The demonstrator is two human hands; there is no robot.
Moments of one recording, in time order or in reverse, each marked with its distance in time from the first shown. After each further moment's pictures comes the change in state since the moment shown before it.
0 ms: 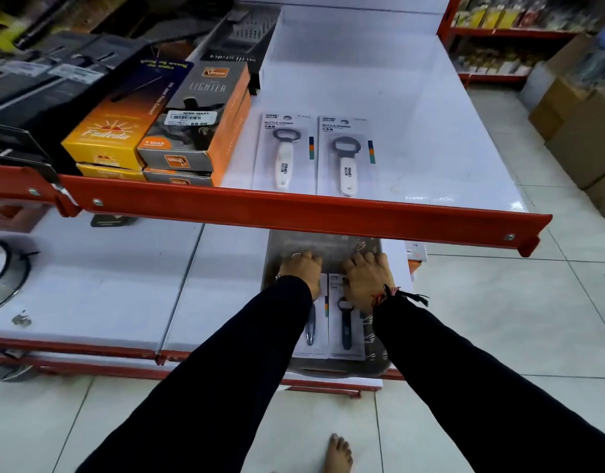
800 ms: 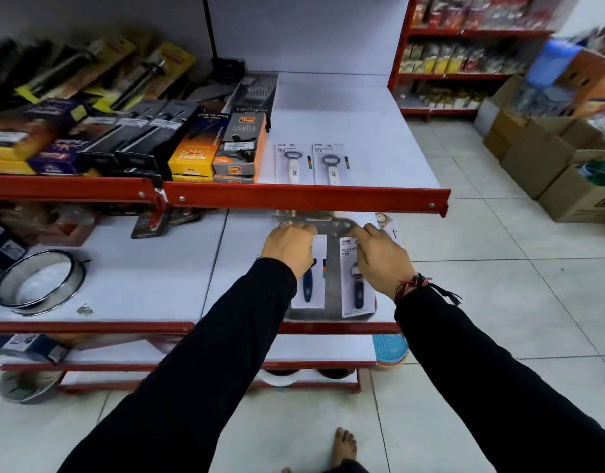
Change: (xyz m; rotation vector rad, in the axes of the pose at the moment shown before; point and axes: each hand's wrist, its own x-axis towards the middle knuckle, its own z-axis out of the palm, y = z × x) left_hand -0.193 -0.008 -0.110 -0.065 0.412 0.116; right_hand -0.153 -0.020 -0.146 0.339 0.369 -0.009
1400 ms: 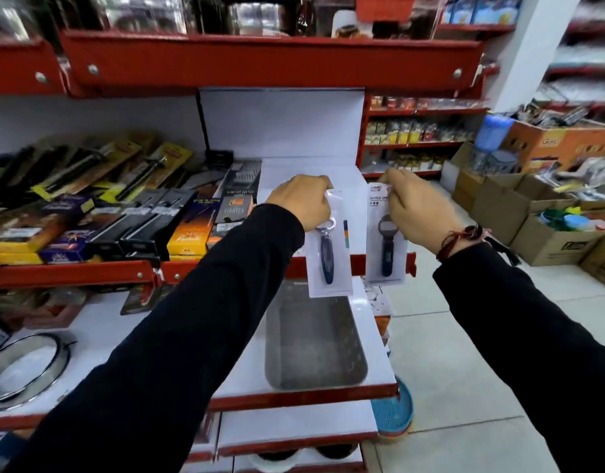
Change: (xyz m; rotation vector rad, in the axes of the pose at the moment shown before) left_hand 0.049 0.048 -0.190 -0.137 0.172 0.110; right_hand 0.057 0.012 -0.192 -0.008 0.346 0.010
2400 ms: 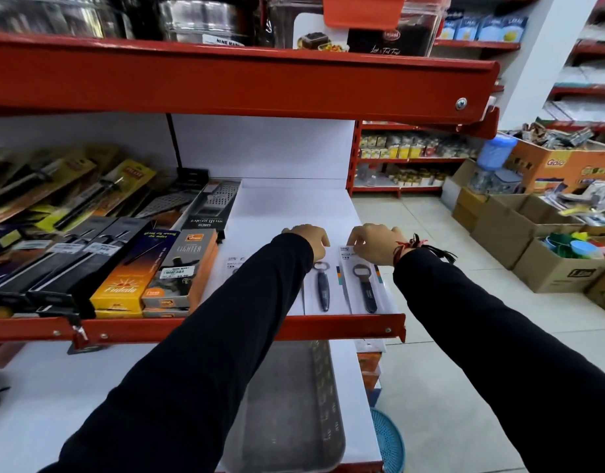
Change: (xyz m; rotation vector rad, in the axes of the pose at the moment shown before) left_hand 0.157 -0.005 0.111 0.061 -0.322 -0.151; right_hand 0.115 0.105 0.116 -0.131 -0.520 0.159
